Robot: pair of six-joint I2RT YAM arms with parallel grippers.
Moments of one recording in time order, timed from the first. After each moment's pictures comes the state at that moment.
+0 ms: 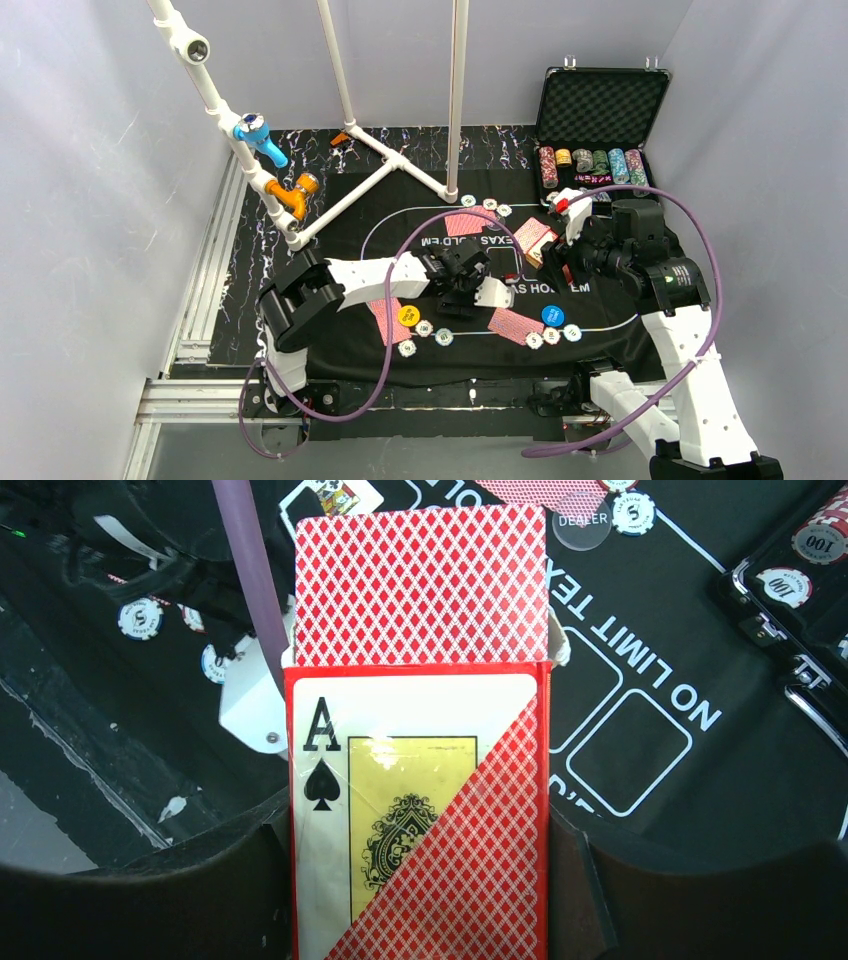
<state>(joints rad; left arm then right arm) -1.05 1.87 1.25 -0.43 0.01 0.77 0.20 0.82 1.09 -1.01 -0.49 -0.39</state>
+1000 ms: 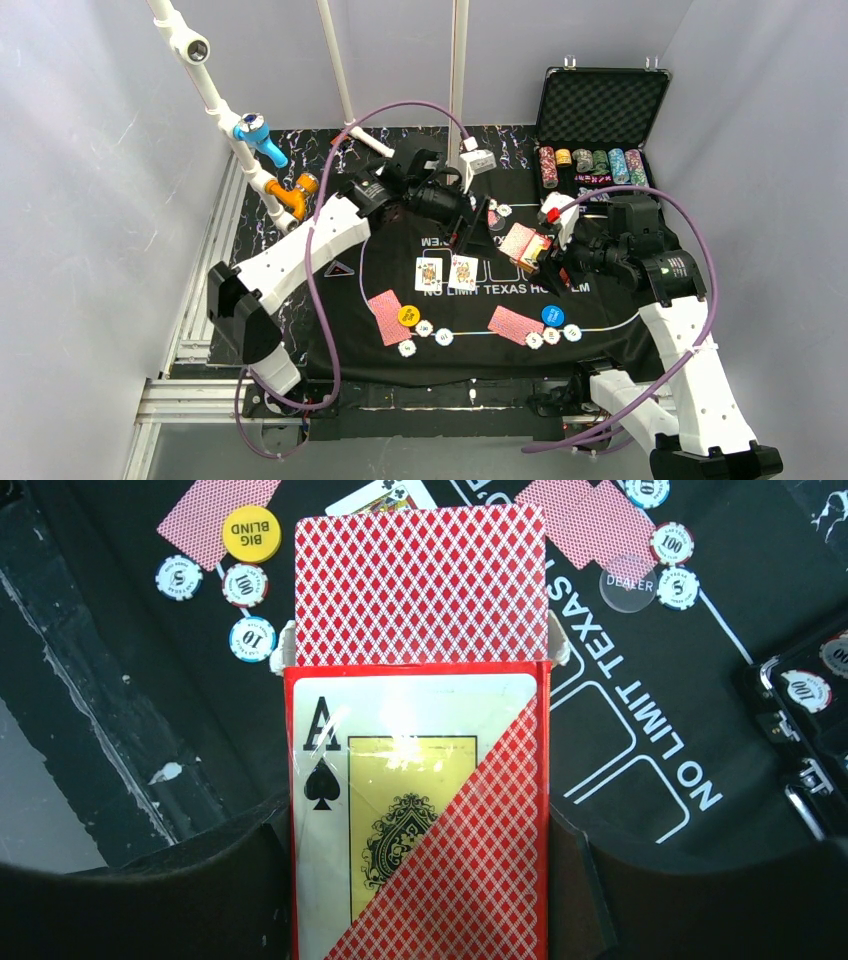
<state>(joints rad) -0.79 1.63 1.65 -0.61 0.80 -0.22 0.20 0.86 1.10 -1.03 -0.63 -0.56</state>
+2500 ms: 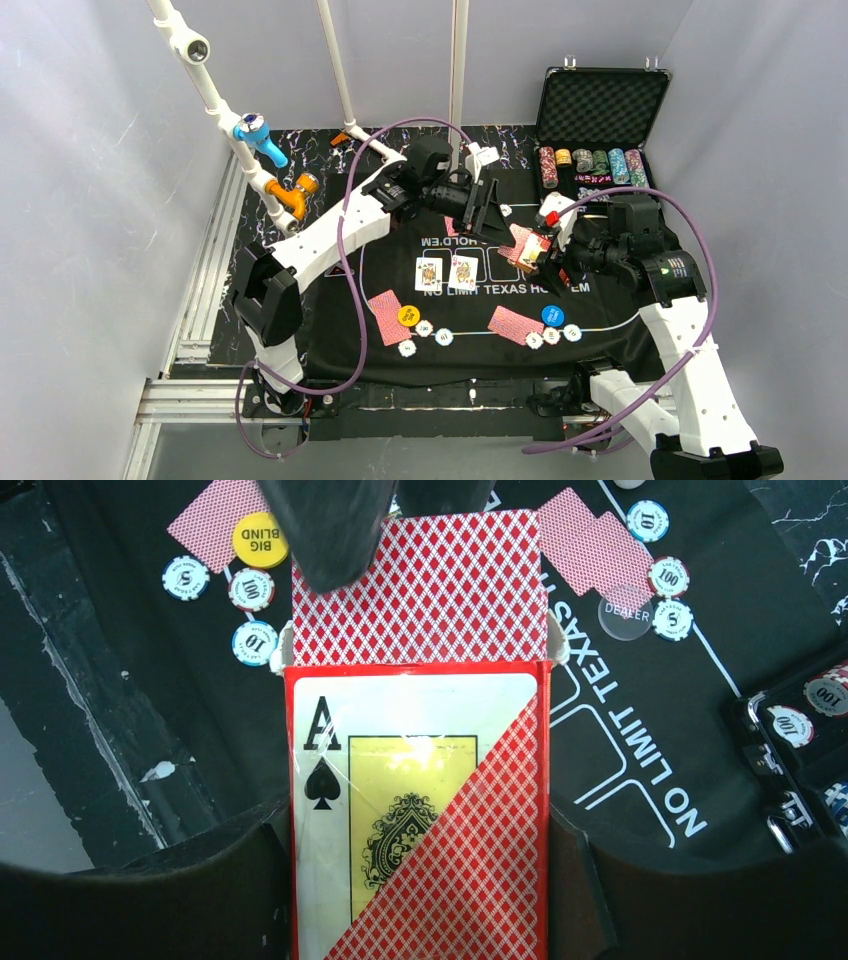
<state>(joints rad) -0.76 1.78 1.59 -0.31 0.91 -0.66 0.21 0.86 1.10 -1.02 -0.66 -0.62</state>
